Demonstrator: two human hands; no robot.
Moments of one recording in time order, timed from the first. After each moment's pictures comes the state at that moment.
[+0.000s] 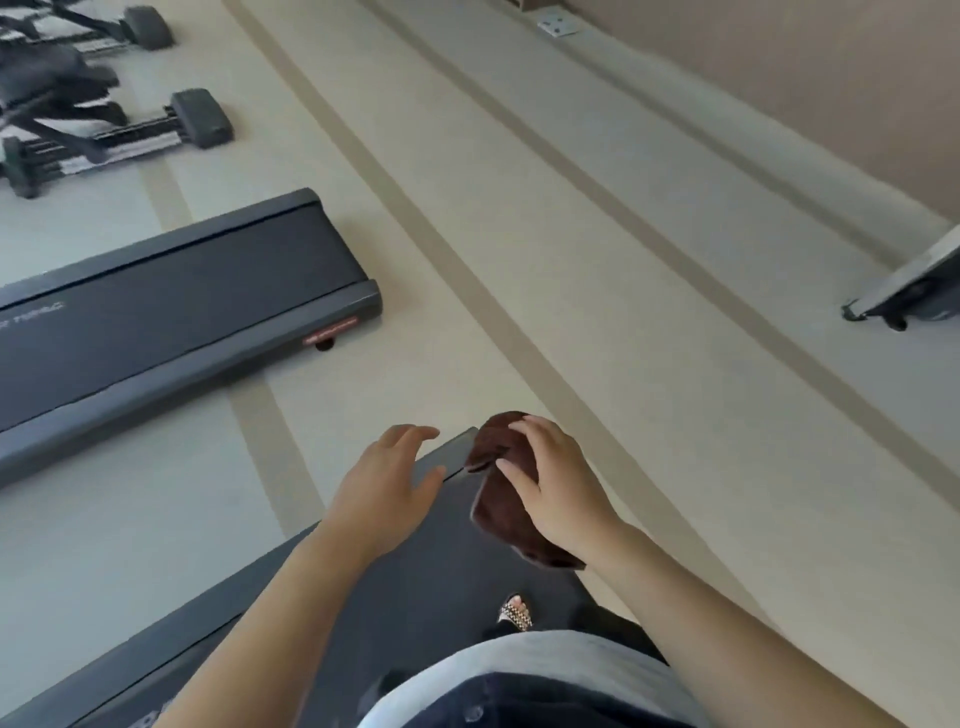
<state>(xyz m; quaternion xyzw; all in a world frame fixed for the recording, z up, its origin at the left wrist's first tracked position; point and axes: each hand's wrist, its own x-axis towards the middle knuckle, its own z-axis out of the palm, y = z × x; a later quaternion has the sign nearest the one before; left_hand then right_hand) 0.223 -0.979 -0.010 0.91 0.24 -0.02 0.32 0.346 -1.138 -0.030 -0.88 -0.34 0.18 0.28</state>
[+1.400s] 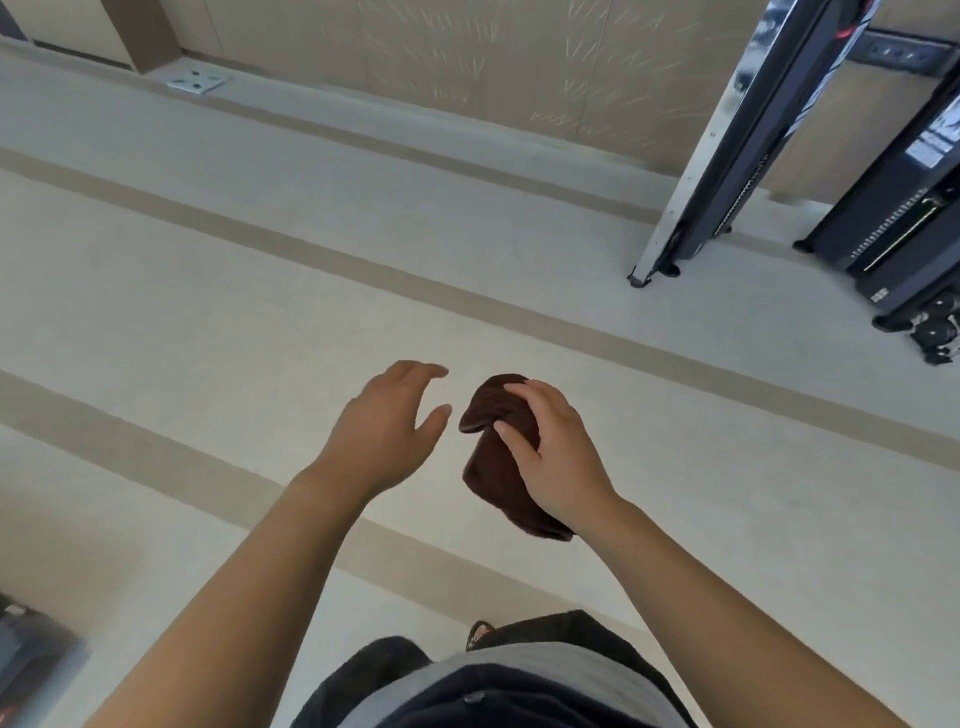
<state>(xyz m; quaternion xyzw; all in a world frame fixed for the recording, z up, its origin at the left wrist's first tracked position) 0.999 -0.973 -0.150 0.95 -0.10 -0.03 0.28 0.986 -1.159 -0.186 -0.92 -0.05 0.00 0.38</state>
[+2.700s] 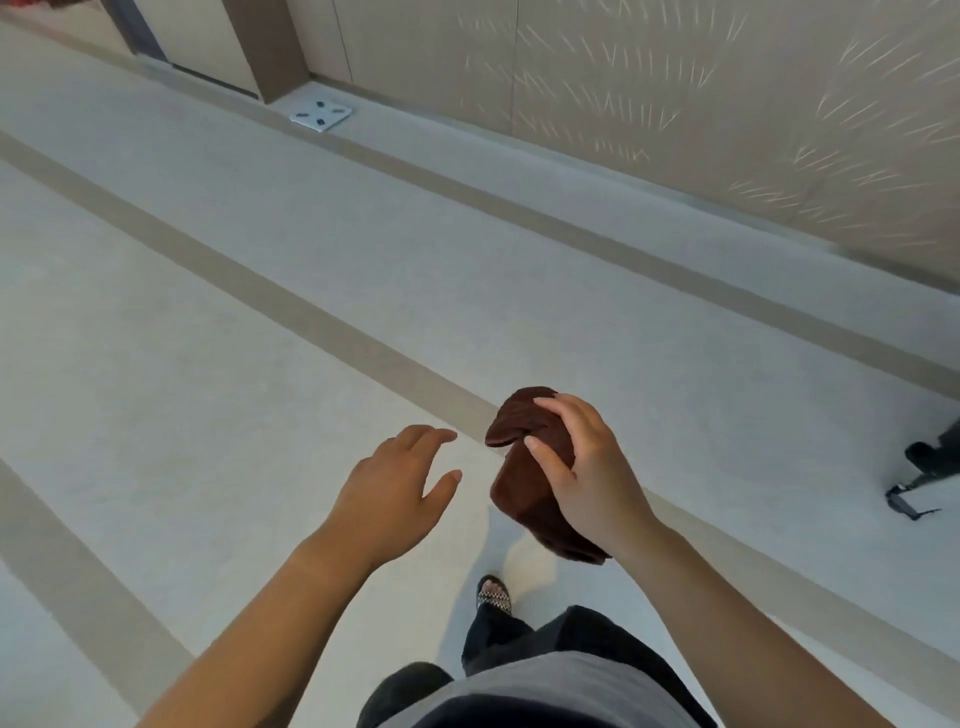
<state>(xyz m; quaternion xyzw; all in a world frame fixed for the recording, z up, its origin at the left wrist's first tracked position) 1.808 -0.592 -0.180 0.97 -0.01 -0.09 0.22 1.857 -0.796 -0.195 -0.89 -0.14 0.04 0.42</state>
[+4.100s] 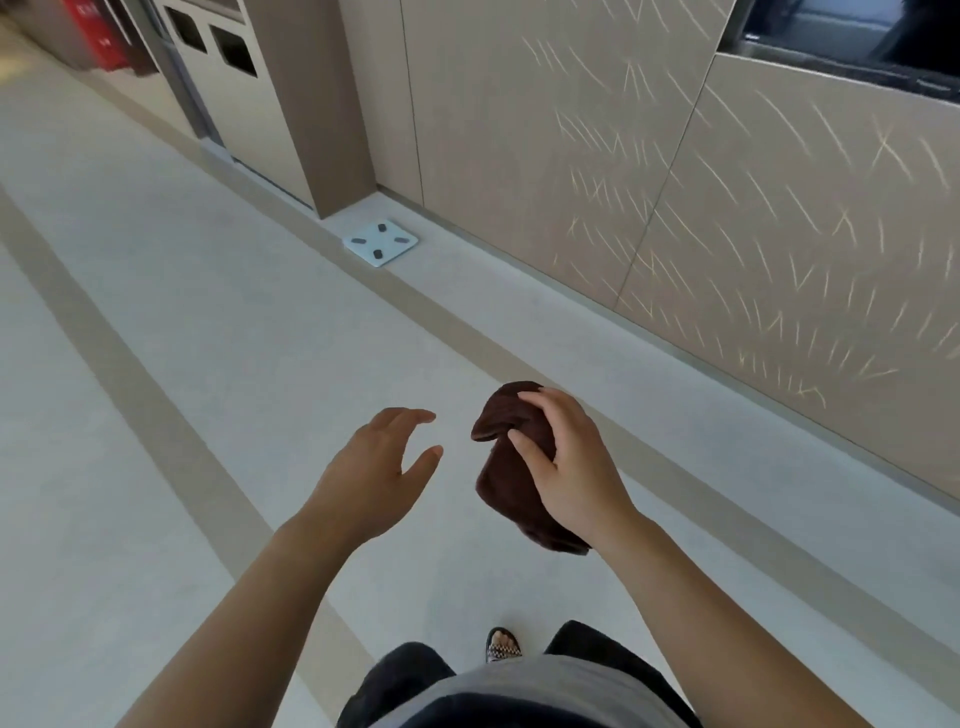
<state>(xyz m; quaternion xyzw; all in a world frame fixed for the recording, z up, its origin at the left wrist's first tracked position) 2.790 -0.151 -0.153 0.95 0.12 -0.01 0.29 2.872 -0.345 -0.170 -0.87 -0.24 0.04 0.42</state>
